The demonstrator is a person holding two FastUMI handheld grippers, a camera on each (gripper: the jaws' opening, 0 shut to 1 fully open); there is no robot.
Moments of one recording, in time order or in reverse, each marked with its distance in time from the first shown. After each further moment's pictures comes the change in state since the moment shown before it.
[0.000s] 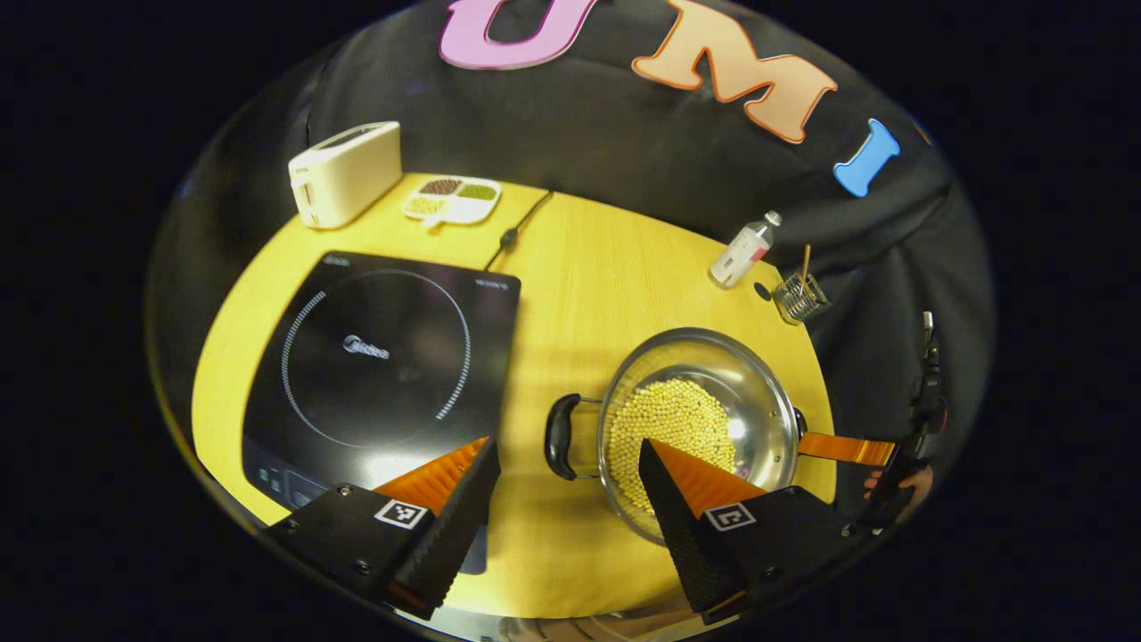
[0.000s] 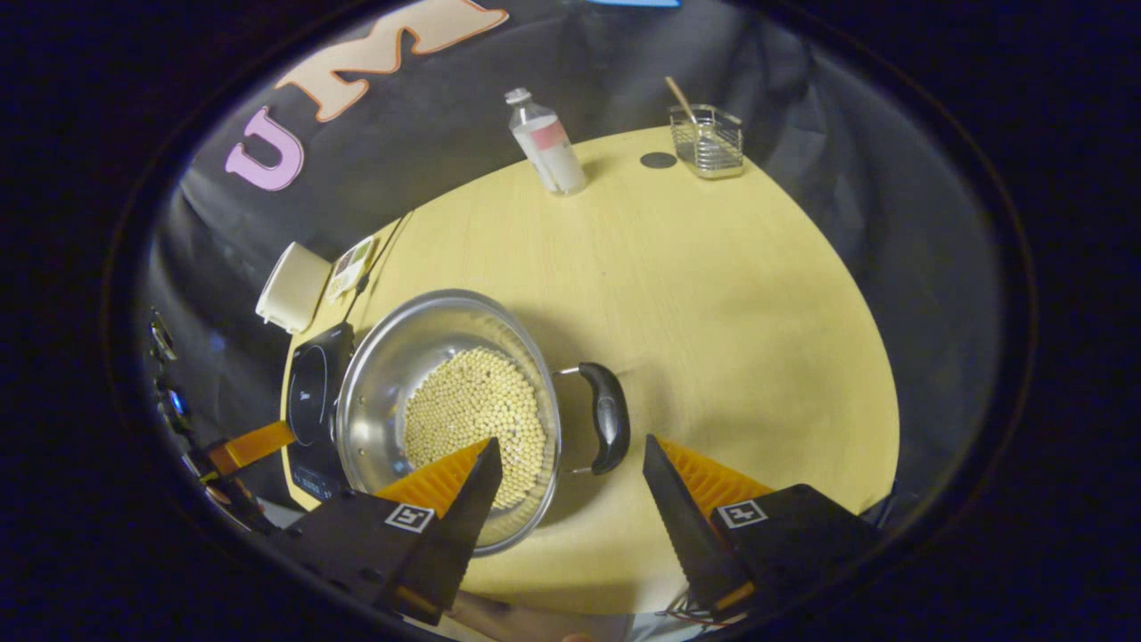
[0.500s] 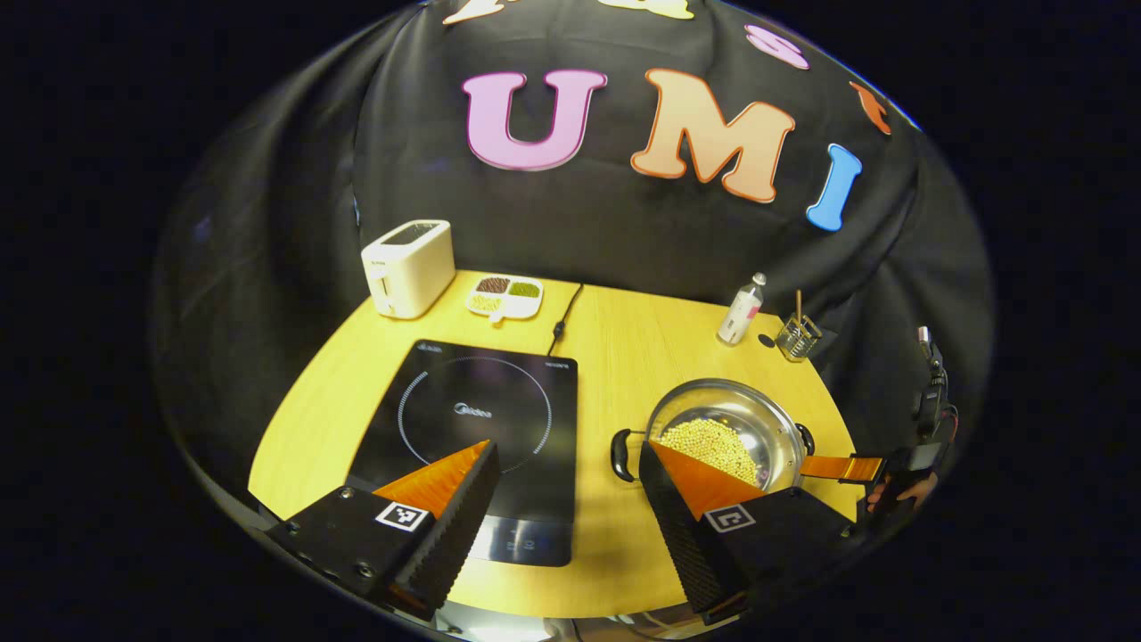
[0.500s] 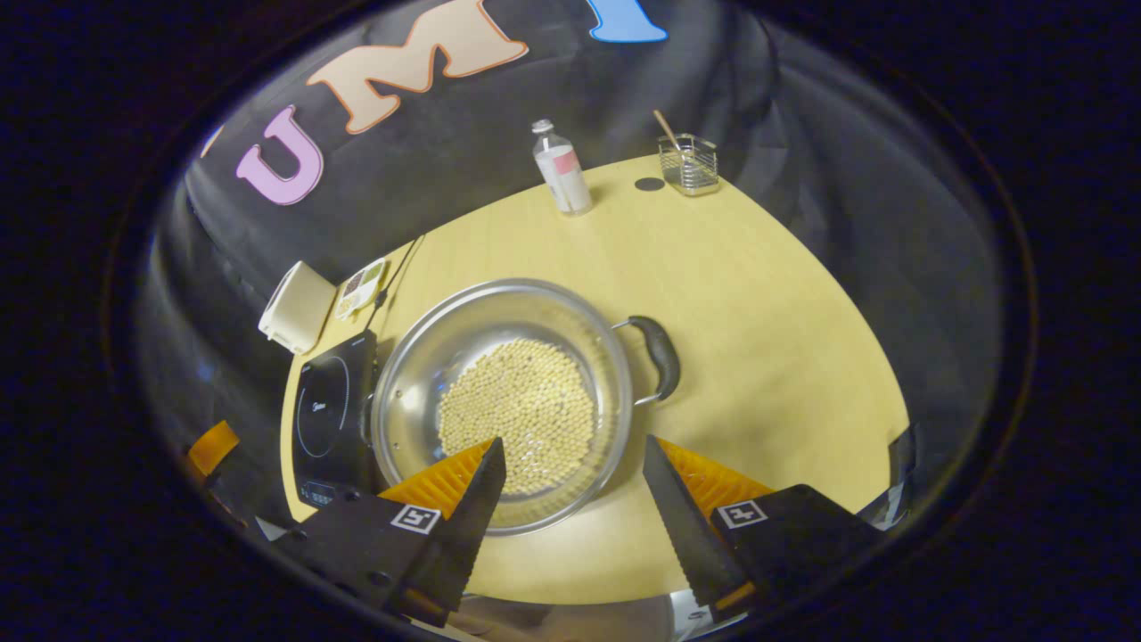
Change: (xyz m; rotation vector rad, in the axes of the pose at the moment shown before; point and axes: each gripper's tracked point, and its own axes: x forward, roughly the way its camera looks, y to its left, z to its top) left arm -0.110 0.031 0.028 0.127 -0.322 0.093; right arm -0.039 0.031 -0.033 0.059 -0.165 -0.091
